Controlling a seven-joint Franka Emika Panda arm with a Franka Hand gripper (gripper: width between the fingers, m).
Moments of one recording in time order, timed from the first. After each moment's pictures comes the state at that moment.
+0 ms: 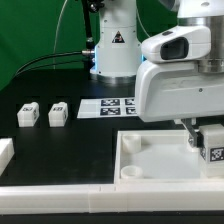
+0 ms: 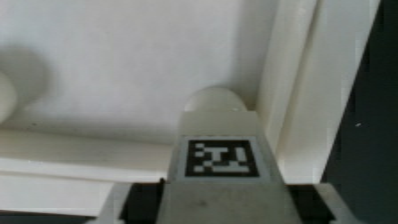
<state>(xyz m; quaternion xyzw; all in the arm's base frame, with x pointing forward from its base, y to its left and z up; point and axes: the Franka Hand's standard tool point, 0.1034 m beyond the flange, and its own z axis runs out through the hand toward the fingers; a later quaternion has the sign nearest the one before) 0.621 0.110 0.070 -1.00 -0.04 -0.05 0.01</state>
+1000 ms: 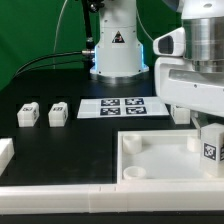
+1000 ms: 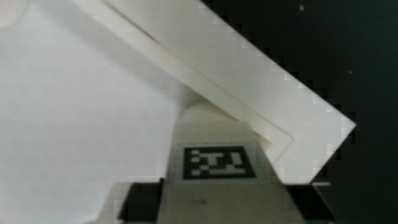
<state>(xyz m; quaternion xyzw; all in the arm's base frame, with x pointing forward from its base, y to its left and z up) 0.617 0.120 0.068 -0.86 0.51 -0.03 0.05</state>
